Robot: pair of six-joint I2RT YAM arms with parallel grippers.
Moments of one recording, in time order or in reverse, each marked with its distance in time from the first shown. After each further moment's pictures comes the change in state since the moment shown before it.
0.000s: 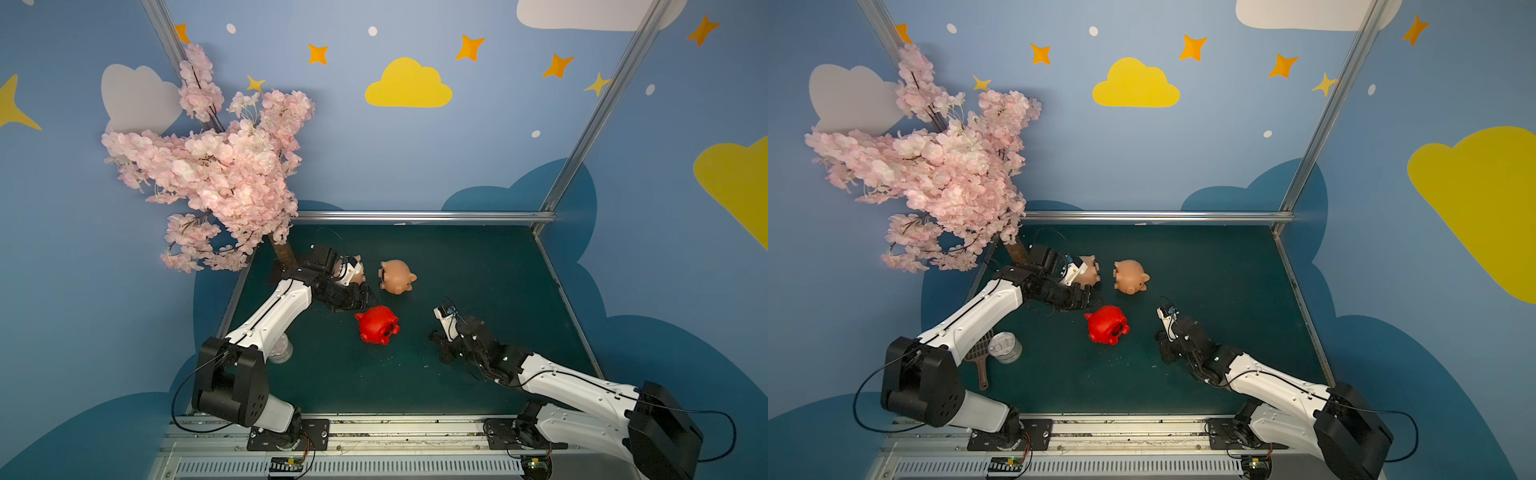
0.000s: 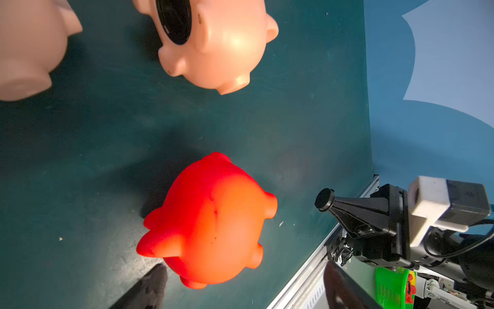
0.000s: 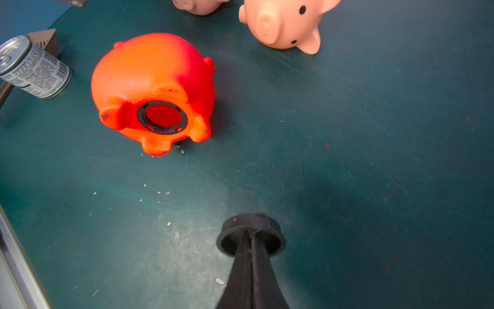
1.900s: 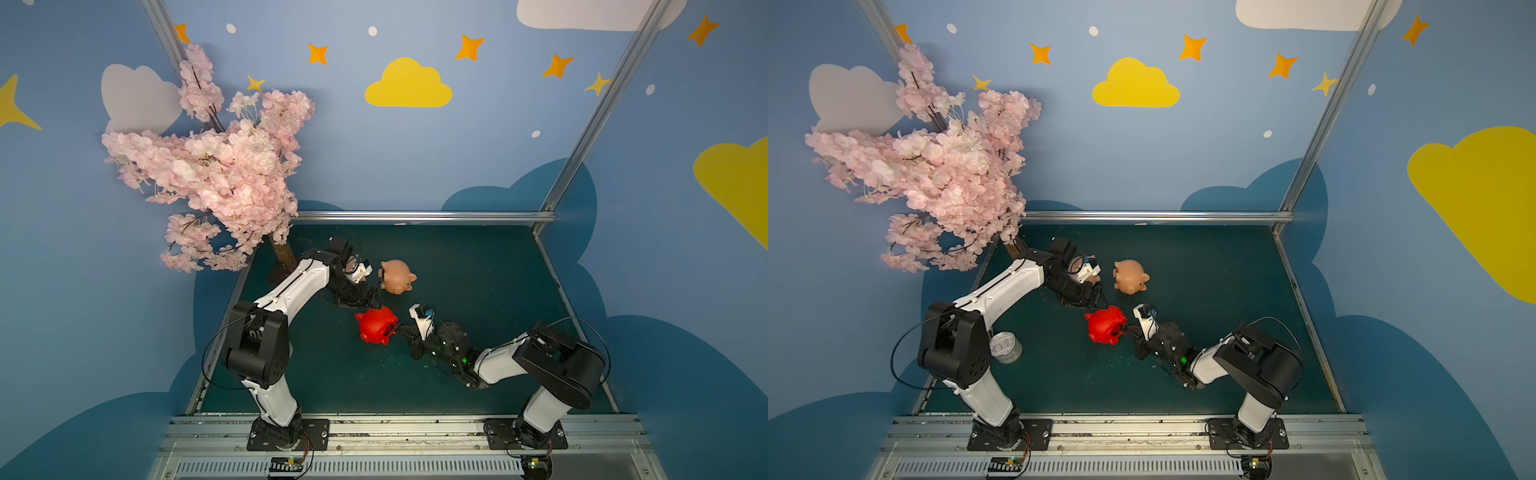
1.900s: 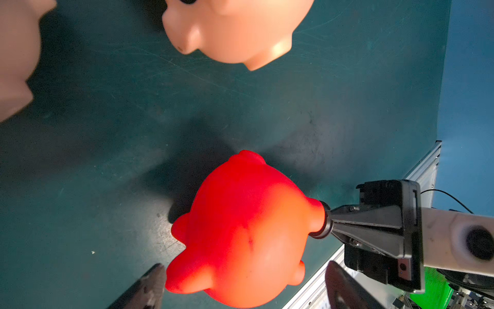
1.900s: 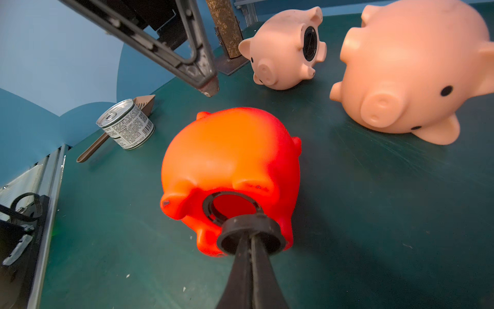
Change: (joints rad) left arm -0.042 0.245 0.204 -0.196 -0.111 0.172; right arm 0.063 0.607 -0.050 1.023 -0.154 0.029
